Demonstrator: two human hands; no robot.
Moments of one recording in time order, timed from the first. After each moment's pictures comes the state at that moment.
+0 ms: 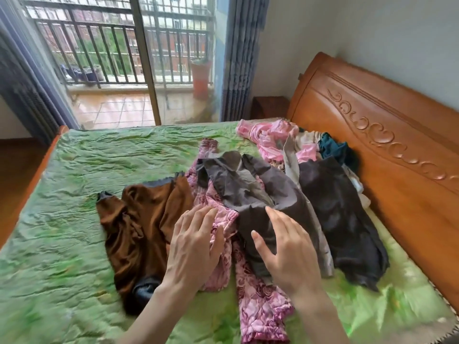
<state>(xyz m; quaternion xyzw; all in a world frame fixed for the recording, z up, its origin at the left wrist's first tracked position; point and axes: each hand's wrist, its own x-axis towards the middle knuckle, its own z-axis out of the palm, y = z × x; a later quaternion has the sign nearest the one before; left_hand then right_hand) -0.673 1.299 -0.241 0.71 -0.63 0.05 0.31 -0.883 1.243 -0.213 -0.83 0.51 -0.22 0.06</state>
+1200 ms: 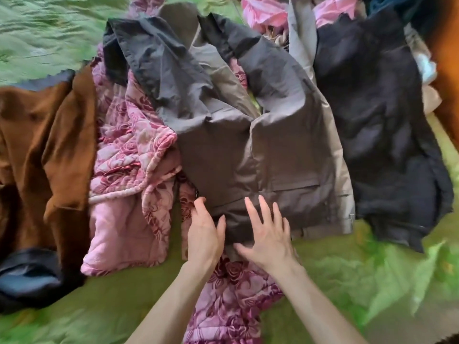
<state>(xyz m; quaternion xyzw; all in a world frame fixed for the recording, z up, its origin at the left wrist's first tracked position) -0.855 1.096 -0.682 0.83 -0.38 -0.30 0.27 -1.009 1.054 -0.679 -0.81 0.54 0.11 0.22</state>
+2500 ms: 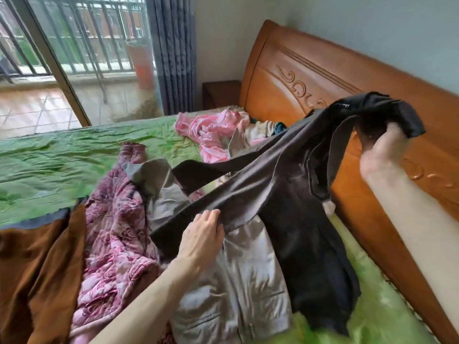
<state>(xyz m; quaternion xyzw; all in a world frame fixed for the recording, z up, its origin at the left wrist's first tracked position) -0.870 0.895 -0.406 0.70 -0.67 -0.09 0.23 -1.170 0.732 -0.203 -0.29 0.42 -0.76 0.40</state>
